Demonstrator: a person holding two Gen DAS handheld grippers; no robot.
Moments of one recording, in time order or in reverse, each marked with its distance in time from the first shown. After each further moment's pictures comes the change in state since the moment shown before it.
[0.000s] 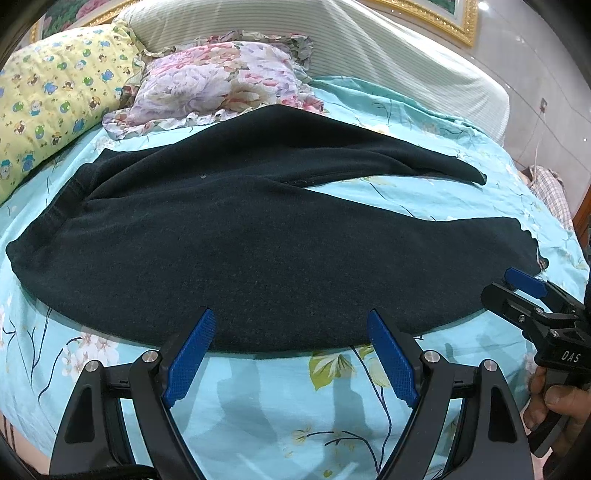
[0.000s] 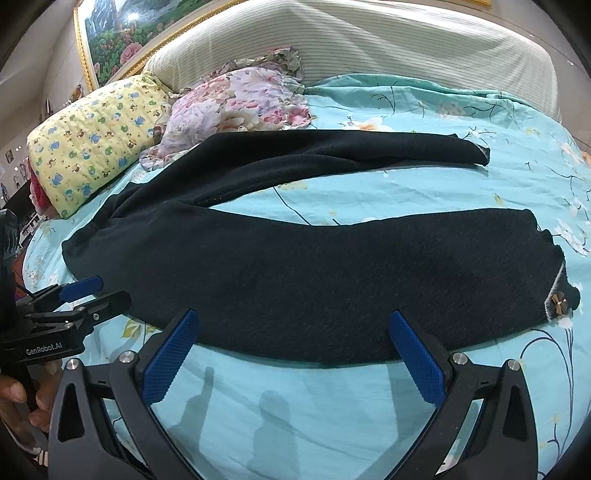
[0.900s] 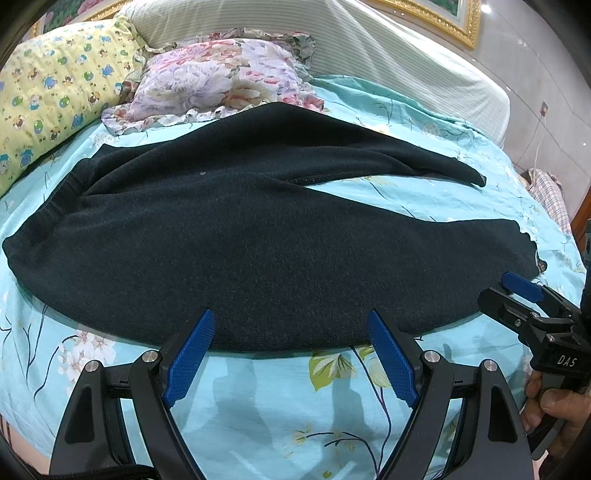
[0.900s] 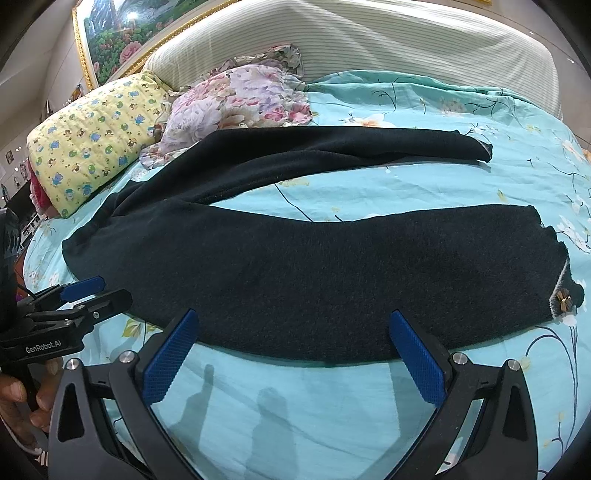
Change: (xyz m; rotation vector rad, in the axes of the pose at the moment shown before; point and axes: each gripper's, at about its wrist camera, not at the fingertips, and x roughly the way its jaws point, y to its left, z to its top) left arm 0.003 0.003 0.002 -0.010 0.009 -0.010; right arm 0.002 0.004 -0.003 0.003 0.006 0.001
